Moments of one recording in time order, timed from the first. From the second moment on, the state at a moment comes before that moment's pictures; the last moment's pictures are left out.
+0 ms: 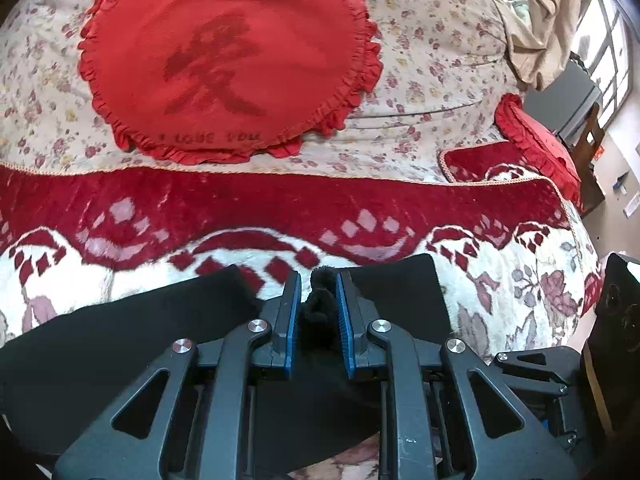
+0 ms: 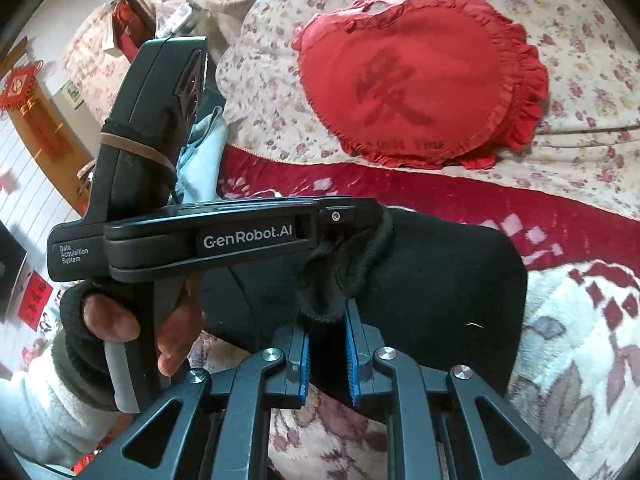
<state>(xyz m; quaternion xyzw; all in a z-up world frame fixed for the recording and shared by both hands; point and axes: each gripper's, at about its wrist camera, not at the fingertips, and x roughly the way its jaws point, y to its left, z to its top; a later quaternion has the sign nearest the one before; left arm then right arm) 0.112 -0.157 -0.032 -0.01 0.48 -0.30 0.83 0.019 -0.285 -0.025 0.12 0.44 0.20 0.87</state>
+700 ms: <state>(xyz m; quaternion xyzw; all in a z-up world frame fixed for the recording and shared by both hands) 0.127 -0.129 -0.066 -0.03 0.50 -0.27 0.82 0.049 -0.255 -0.071 0.11 0.49 0.21 0.84</state>
